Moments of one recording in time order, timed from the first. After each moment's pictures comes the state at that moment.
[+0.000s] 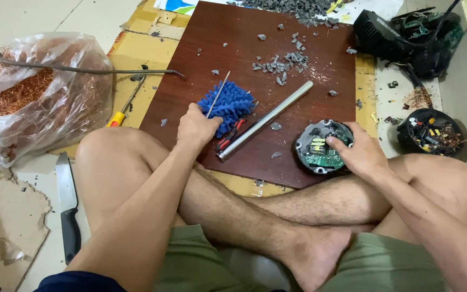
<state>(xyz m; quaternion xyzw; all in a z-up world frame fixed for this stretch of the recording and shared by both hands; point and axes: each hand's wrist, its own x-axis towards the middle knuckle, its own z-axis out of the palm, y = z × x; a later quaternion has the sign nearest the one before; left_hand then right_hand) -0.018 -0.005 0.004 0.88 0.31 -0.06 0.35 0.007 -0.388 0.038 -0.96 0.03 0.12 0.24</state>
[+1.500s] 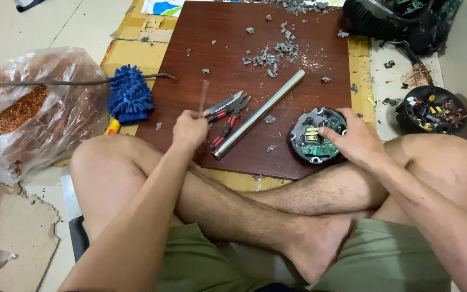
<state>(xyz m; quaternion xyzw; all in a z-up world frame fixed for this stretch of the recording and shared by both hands) -0.010 0.004 -0.040 0.85 0.35 -0.03 0.38 -0.003 -0.383 0.047 -0.96 0.01 0.14 0.25</state>
